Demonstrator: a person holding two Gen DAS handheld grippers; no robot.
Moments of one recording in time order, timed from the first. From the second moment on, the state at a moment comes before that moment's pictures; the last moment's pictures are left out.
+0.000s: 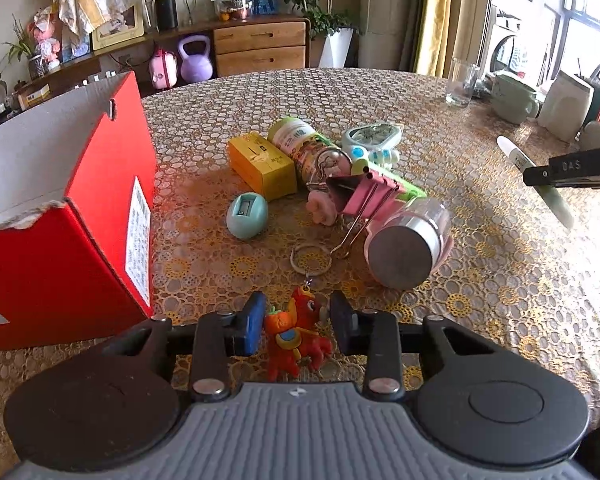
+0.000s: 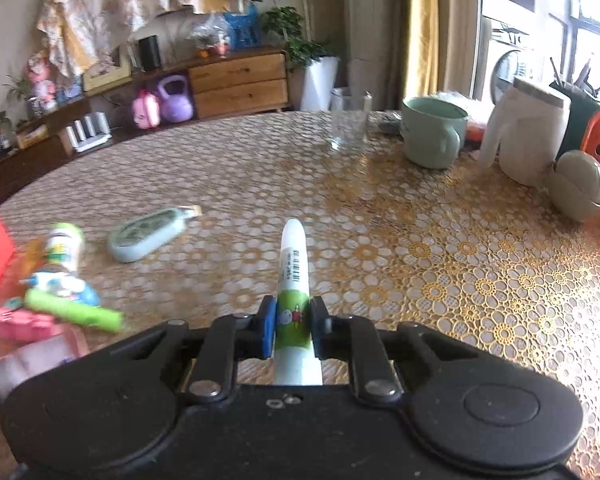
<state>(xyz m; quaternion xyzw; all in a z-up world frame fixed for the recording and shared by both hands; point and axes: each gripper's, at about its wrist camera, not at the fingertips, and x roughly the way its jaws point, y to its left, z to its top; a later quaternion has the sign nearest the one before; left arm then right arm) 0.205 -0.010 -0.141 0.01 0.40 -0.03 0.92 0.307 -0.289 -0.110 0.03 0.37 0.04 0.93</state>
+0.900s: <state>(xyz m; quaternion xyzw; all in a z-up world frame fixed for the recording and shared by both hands) 0.174 0.079 0.009 -0.02 0.35 0.00 0.94 0.224 -0.156 0.031 -0.04 0.31 0.26 0.91</state>
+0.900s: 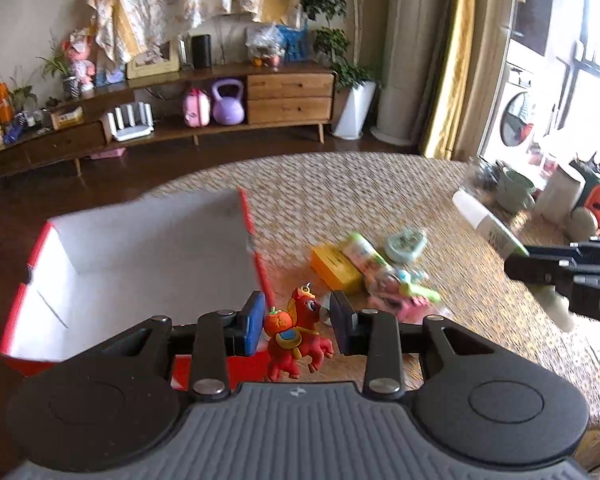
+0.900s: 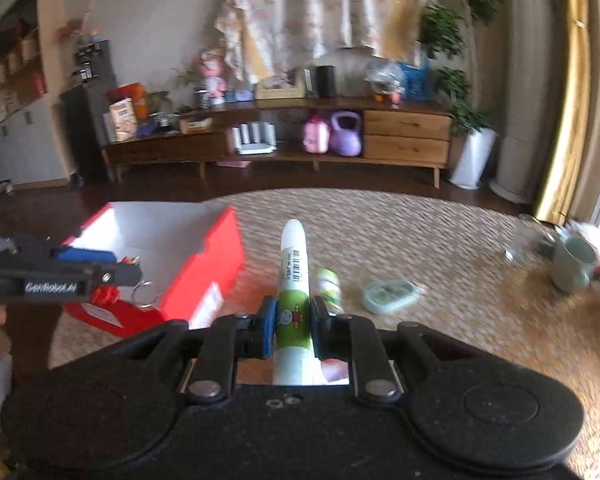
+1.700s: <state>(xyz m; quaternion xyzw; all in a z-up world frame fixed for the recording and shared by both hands) 0.243 0.219 -0.014 -0.02 0.40 0.10 0.91 0.277 0.050 -0.011 -0.13 0.35 0.33 0.87</state>
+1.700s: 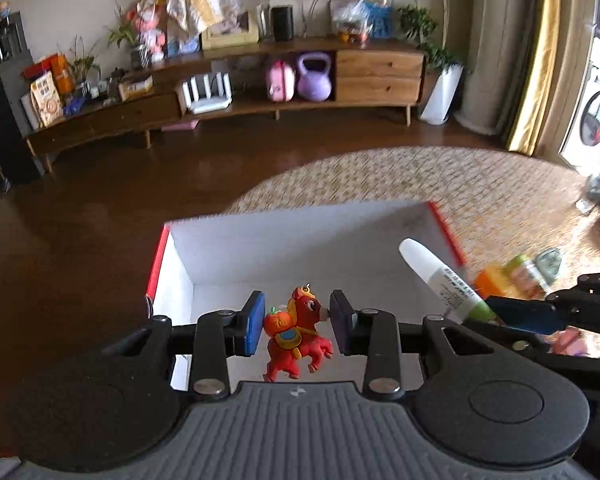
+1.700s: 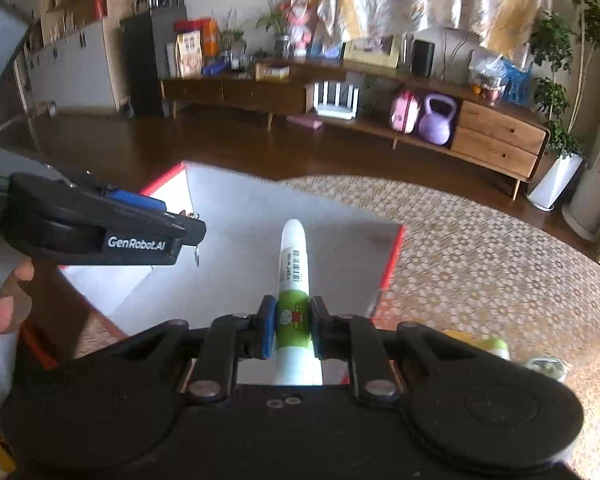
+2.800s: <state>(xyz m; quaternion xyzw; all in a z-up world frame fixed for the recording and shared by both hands) 0.307 0.246 -0.113 -0.03 0.56 0.07 0.83 0.314 0.108 -0.078 -0.20 0.46 0.33 0.80</state>
